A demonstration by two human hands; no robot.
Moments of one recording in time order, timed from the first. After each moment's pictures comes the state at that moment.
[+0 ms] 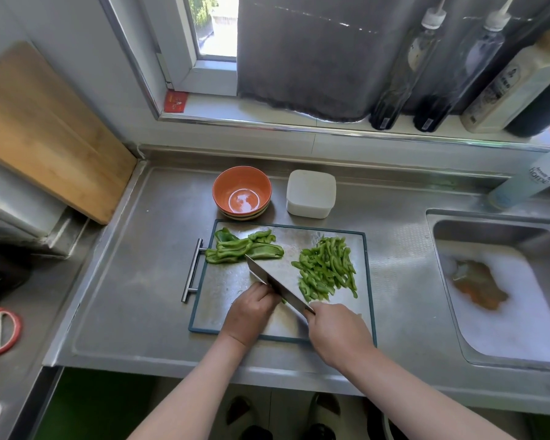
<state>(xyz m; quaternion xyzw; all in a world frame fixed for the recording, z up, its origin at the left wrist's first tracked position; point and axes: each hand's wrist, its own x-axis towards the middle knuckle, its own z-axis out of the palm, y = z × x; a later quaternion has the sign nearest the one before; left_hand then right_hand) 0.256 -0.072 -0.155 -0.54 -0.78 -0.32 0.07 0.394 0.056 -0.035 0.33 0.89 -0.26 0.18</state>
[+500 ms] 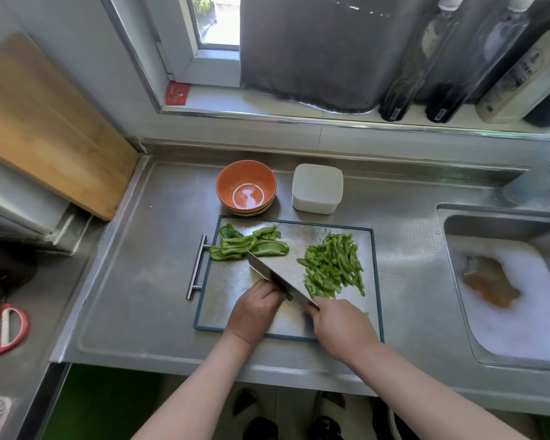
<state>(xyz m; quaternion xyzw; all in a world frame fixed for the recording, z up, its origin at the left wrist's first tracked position) 0.257 -0.071 -0.156 -0.52 -0.78 -0.32 0.07 0.388 0.066 -0.057 0.31 0.90 -0.27 0.18</state>
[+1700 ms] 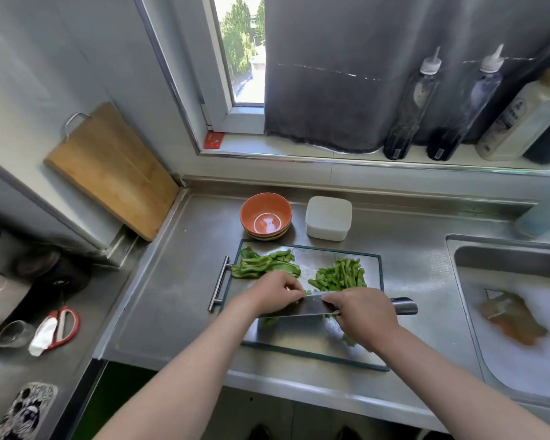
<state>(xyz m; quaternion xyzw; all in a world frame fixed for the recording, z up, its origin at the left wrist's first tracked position) 0.226 -0.033 -0.040 -0.32 -0.83 -0.27 -0.36 0.386 0.112 -0.009 0.12 0.99 -0.08 0.10</state>
